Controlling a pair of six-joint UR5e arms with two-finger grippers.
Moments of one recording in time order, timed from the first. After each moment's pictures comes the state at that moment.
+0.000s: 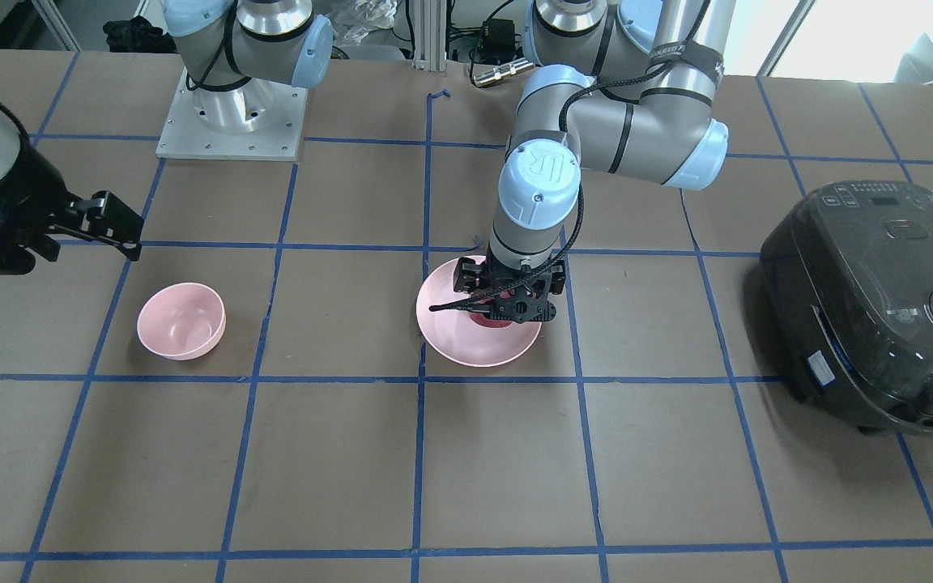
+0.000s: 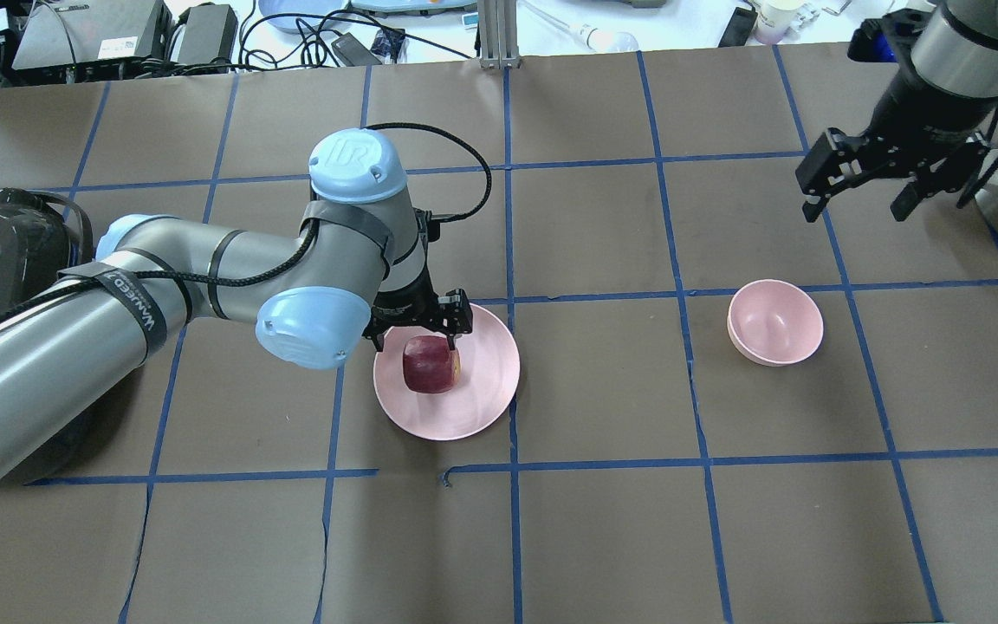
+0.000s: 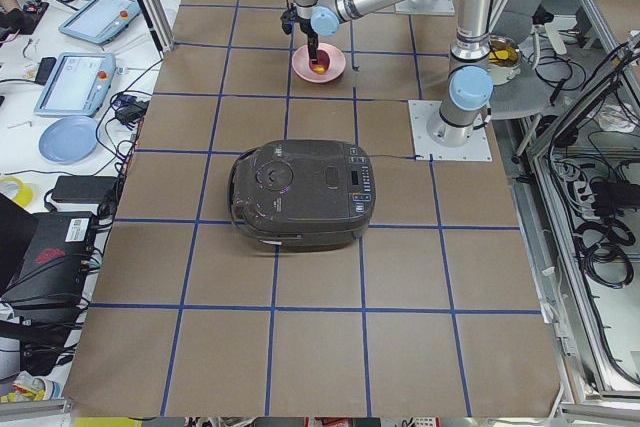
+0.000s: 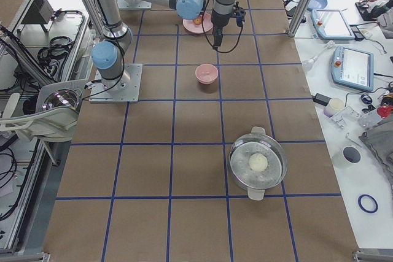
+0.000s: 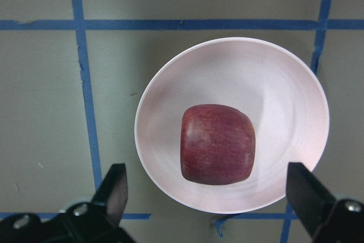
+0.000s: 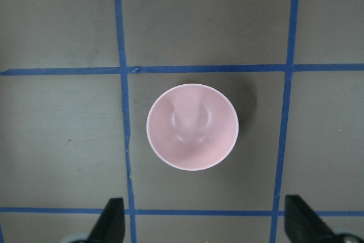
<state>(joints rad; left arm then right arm) -1.82 -1.86 -1.91 -1.08 1.54 -0.23 1.28 -1.48 1.66 -1.62 -1.55 -0.28</state>
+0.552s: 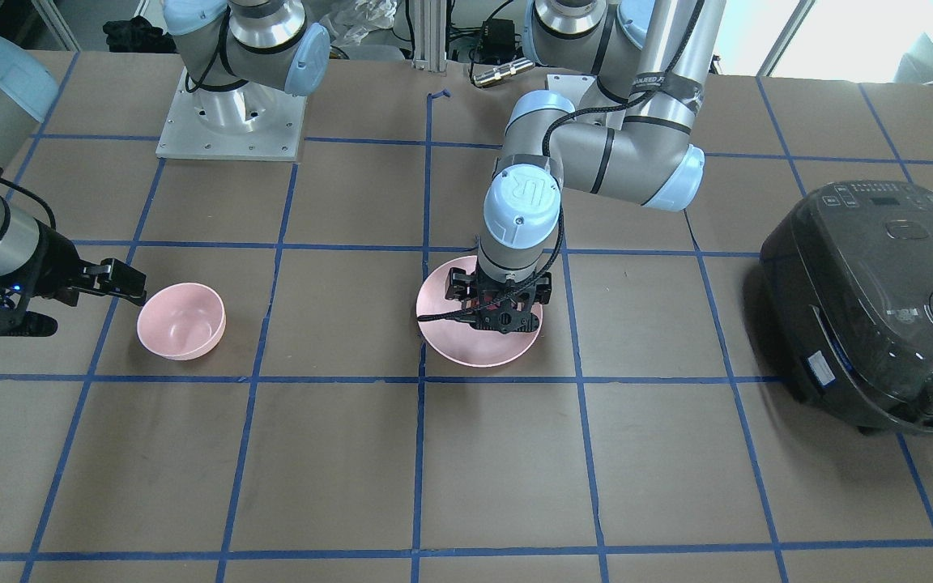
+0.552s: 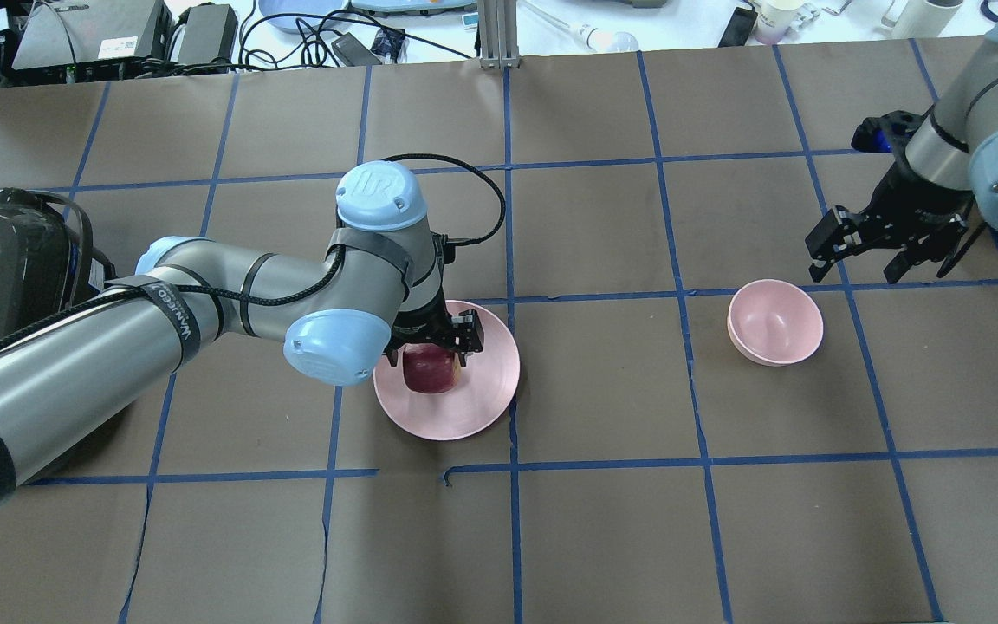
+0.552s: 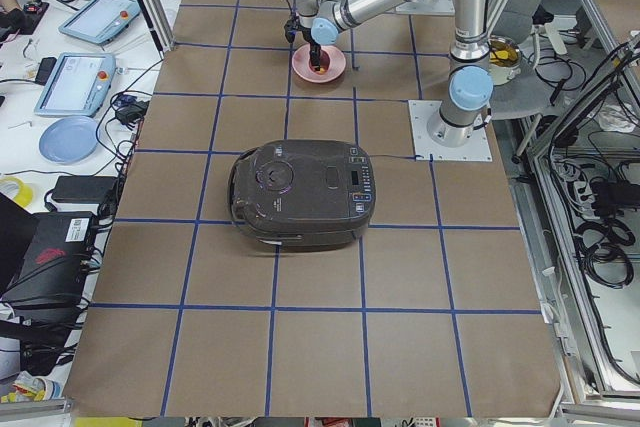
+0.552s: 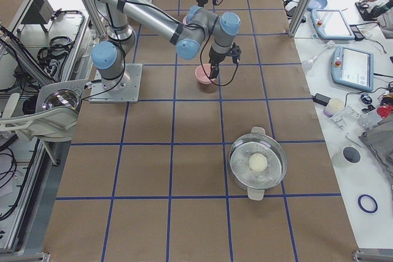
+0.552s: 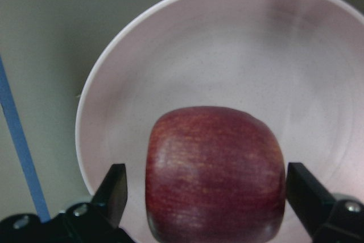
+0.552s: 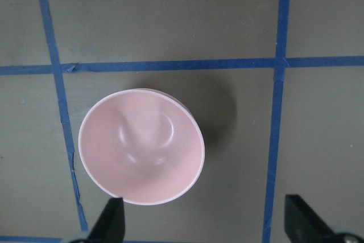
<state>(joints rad) -1.84 -1.91 -1.93 -1.01 1.54 -0.22 1.21 -1.37 1.86 -1.87 -1.55 -0.34</state>
